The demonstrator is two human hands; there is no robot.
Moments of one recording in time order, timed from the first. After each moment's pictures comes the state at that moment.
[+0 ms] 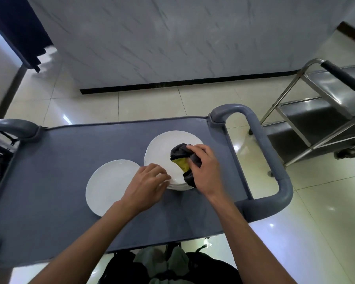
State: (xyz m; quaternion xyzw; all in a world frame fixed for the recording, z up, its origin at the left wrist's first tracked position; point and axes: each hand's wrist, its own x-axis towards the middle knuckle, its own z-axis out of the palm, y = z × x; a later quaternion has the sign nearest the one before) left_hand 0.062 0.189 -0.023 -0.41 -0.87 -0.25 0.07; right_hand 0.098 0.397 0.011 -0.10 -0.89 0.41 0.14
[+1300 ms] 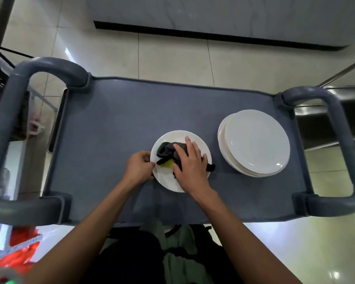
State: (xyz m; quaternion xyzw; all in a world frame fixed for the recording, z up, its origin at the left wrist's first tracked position) left_hand 0.010 -0.020 -0.095 0.18 -0.78 -0.53 -0.28; right_hand 0.051 0.146 -0.071 -0.05 -0.97 0.17 -0.14
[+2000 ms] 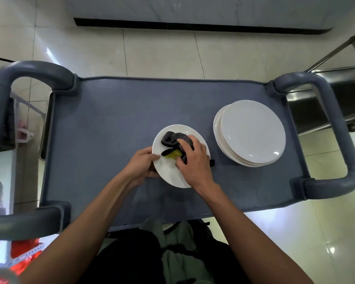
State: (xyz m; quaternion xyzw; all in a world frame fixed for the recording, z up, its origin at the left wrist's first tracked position) left_hand -0.003 -0.018 -0.084 0.18 -0.59 -0.66 -0.42; right_hand 0.050 0.156 -0.072 -0.13 -0.96 0.22 -0.09
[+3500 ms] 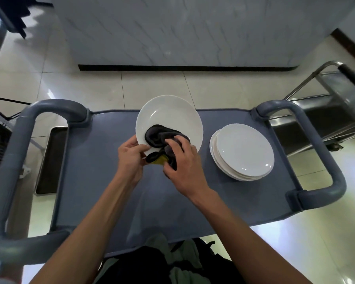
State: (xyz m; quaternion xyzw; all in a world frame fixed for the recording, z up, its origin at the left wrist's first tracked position) left_hand -0.044 -0.039 -0.013 0.12 -0.54 -0.82 -0.17; right_hand 0.032 0.105 0.011 -0.04 -0.97 0.25 0.06
